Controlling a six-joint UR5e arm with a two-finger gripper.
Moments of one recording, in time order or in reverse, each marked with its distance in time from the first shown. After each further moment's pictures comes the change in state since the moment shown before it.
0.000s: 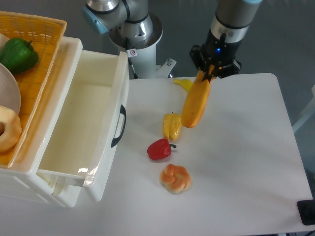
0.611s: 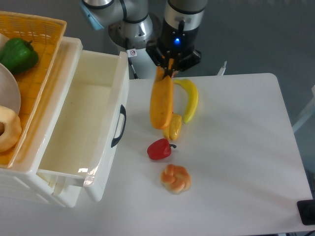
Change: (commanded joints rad) arm -0.131 0.063 0.003 -0.008 -0.110 -0.289
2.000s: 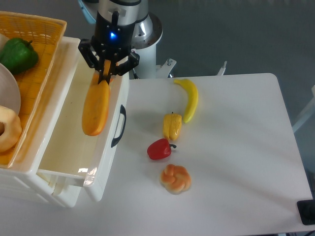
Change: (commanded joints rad) arm -0.201 0.005 -0.037 0.143 -0.097 -0.172
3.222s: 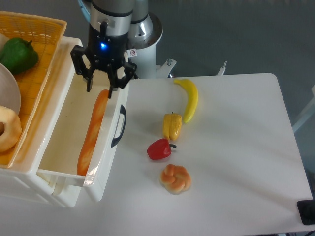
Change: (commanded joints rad) arm 0.014 -0.061 0.005 0.107 0.052 0.083
